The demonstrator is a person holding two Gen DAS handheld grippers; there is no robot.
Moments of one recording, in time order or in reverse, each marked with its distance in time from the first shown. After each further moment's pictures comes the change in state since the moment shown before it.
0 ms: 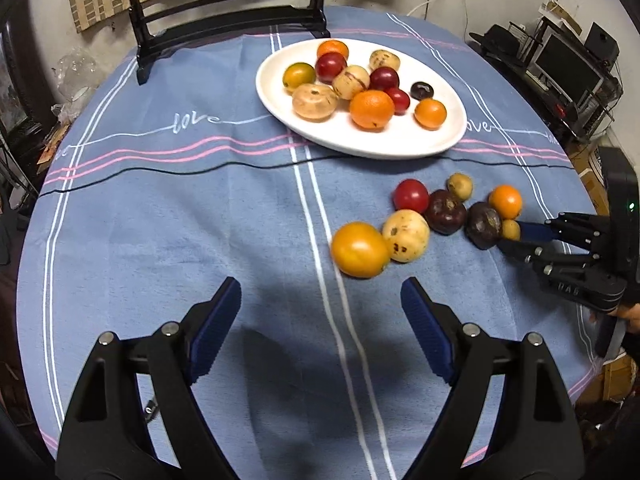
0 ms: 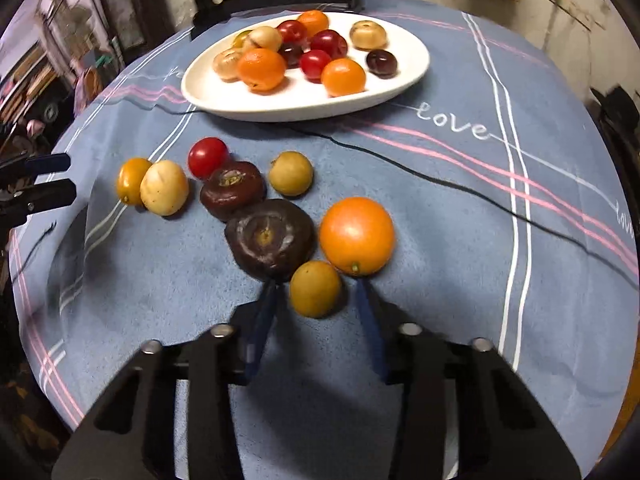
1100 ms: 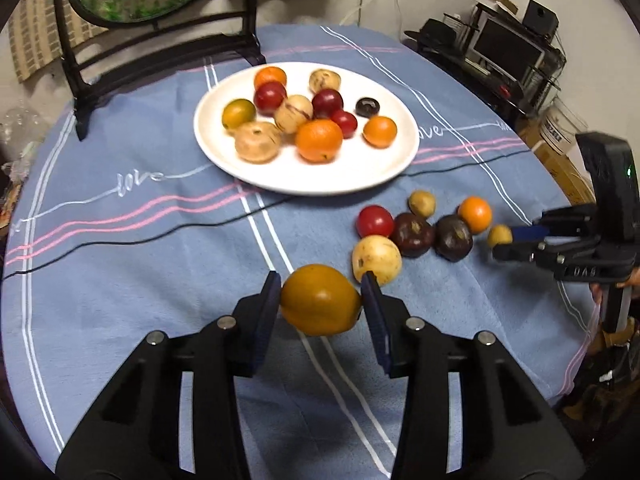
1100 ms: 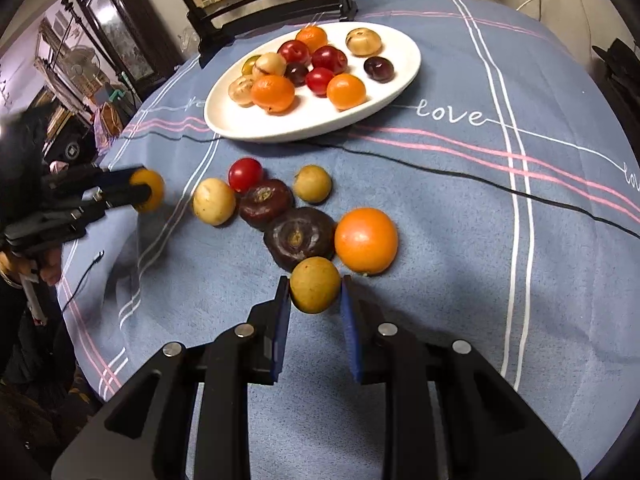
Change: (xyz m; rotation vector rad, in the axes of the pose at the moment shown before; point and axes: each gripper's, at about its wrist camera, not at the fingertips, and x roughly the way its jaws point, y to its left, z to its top) left arm 0.008 0.001 0.029 0.173 -0.069 -0.155; right arm -0.026 -0.008 -0.004 0.146 -0.014 0.143
